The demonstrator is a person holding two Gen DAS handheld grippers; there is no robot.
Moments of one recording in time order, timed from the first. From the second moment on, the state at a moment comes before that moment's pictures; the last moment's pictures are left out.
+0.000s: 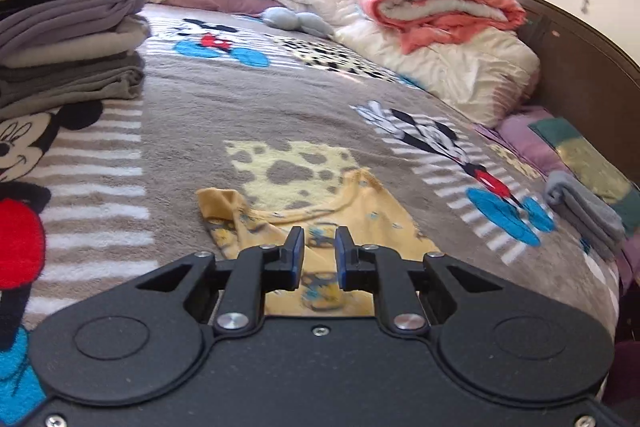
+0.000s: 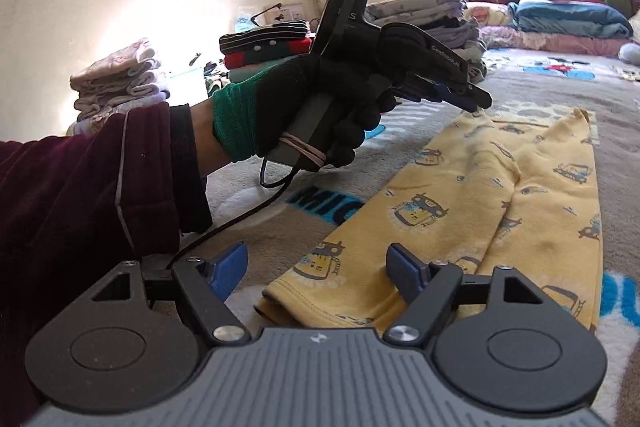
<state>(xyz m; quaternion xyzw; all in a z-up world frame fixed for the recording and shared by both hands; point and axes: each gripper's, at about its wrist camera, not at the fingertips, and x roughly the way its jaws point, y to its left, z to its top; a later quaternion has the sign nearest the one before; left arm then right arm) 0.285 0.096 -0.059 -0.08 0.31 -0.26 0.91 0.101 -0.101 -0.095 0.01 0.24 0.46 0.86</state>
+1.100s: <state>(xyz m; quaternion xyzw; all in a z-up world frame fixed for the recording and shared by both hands) 0.282 0.127 -0.080 -0.32 0.31 -0.24 0.86 0.151 -0.132 -0.050 0.06 0.23 0.44 0.86</state>
